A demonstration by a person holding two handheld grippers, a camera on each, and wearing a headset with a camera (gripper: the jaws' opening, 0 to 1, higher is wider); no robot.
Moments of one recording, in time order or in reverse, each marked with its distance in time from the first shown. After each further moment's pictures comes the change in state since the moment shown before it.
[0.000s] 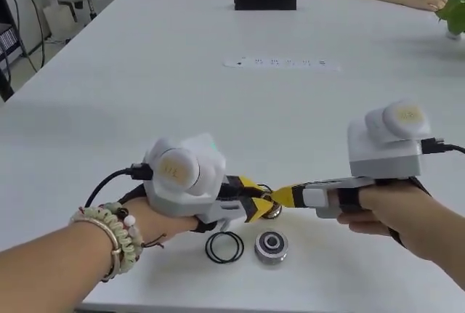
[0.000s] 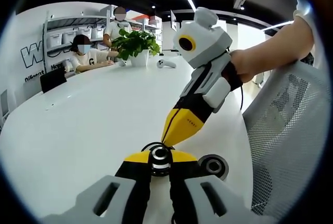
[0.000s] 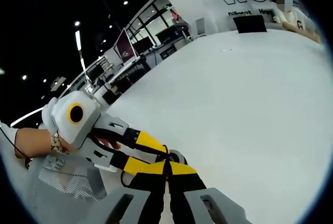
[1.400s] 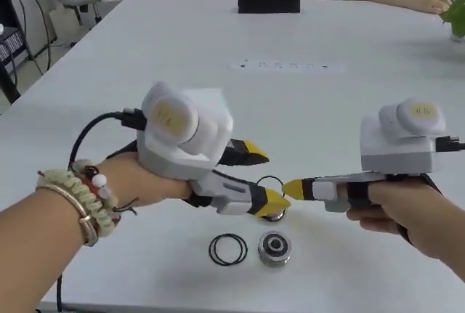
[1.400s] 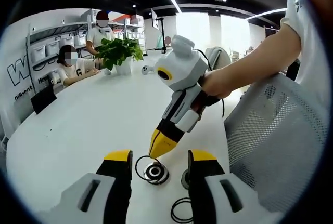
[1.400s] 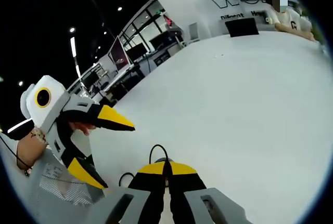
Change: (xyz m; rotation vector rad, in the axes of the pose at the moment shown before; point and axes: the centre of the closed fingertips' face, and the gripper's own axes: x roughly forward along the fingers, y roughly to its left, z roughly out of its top) left arm -0.040 -0.015 0.065 0.148 0.027 -0.100; right arm -0.010 -0.008 0.015 0.030 -0.054 -0.036
